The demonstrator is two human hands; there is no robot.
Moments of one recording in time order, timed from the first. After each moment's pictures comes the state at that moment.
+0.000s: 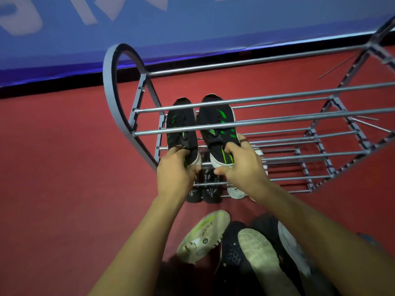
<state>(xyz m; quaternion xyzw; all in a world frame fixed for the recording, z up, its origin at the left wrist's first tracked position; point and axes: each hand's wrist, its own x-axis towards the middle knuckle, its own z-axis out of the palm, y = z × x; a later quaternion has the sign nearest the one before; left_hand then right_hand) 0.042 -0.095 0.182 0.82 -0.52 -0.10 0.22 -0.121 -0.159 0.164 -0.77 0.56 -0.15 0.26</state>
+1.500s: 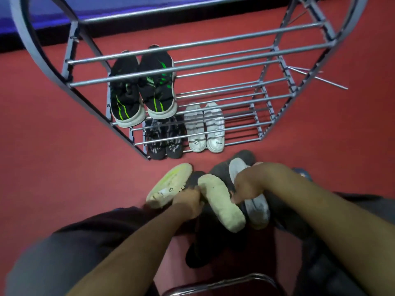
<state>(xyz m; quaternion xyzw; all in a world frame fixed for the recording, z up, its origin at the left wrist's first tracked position) -0.105 0.033 0.044 0.67 -0.63 -0.34 -0.17 -0.282 -0.059 0.175 -0.74 0.38 0.47 0.29</state>
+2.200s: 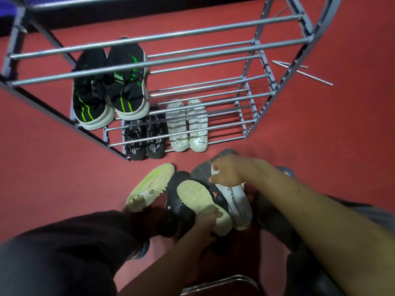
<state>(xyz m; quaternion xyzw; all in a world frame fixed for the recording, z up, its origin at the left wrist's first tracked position) -0.243 0.072 -0.068 0.74 0.05 -0.64 0.18 -0.307 -0.095 0.158 -0.75 0.46 0.33 0.35</state>
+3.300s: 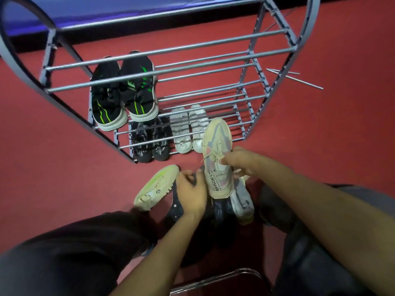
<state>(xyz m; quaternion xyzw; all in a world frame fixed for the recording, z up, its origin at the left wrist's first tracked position) -0.193 0.029 0.070 0.79 -0.28 -0.34 0.43 -0.311 -0.080 0.151 -0.43 0.69 0.00 0.58</state>
